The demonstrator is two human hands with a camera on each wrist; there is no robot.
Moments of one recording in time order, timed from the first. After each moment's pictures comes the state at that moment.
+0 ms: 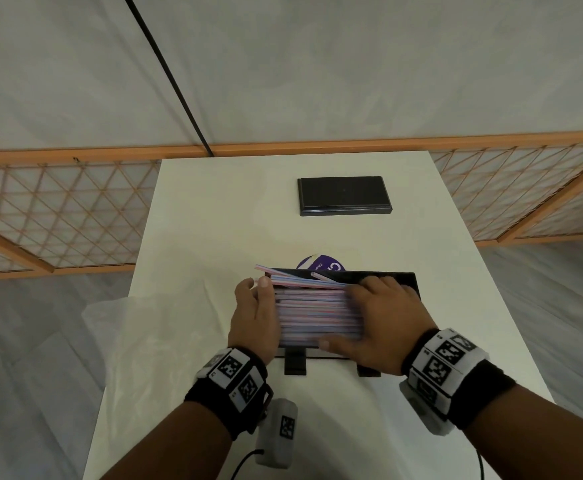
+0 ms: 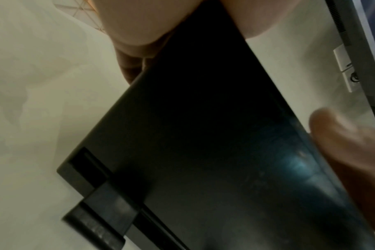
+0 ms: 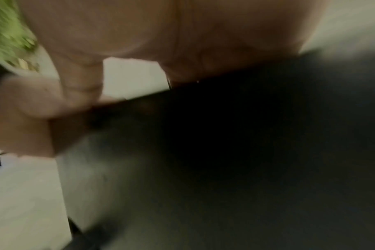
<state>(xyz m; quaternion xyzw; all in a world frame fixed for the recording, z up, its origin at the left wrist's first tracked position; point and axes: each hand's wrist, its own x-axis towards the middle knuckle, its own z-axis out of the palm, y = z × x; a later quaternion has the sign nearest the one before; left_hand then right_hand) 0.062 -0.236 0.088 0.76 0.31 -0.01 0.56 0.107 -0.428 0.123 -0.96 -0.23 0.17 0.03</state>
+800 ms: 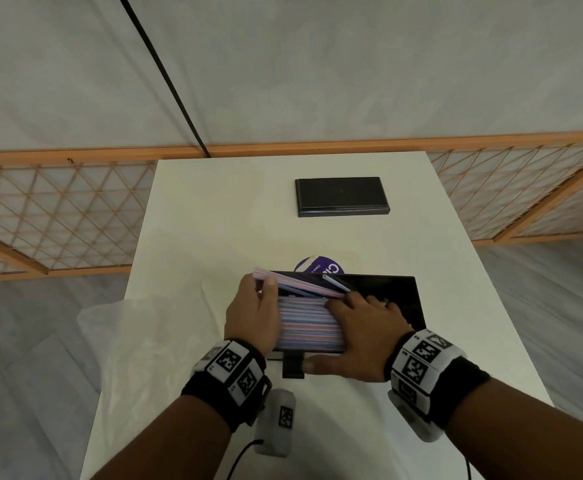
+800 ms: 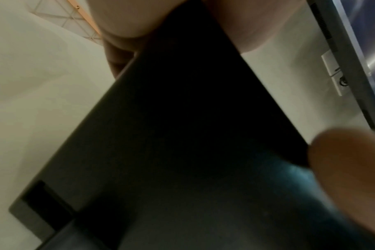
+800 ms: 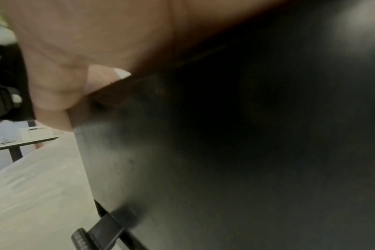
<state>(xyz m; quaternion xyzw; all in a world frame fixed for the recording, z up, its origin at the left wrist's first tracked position) 0.072 -0.231 0.100 0.81 0.29 -0.02 0.51 0.106 -0.410 0.113 -0.93 -0.22 0.30 0.01</state>
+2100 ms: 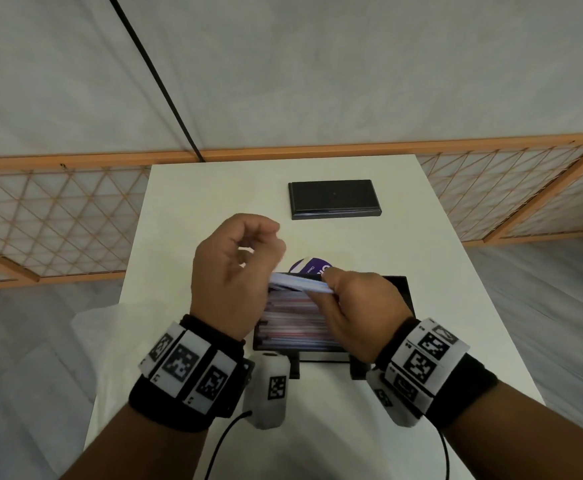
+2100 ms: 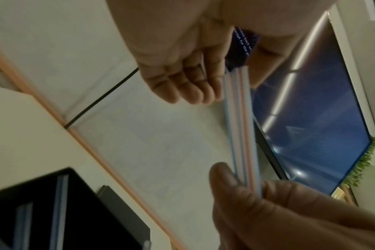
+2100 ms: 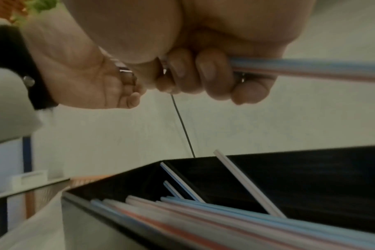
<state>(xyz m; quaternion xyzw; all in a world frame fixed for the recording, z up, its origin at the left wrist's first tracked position) 0.077 -0.215 0.180 0.76 0.05 0.21 0.62 0.104 -0.398 0.154 -0.94 -0.25 0.06 0.22</state>
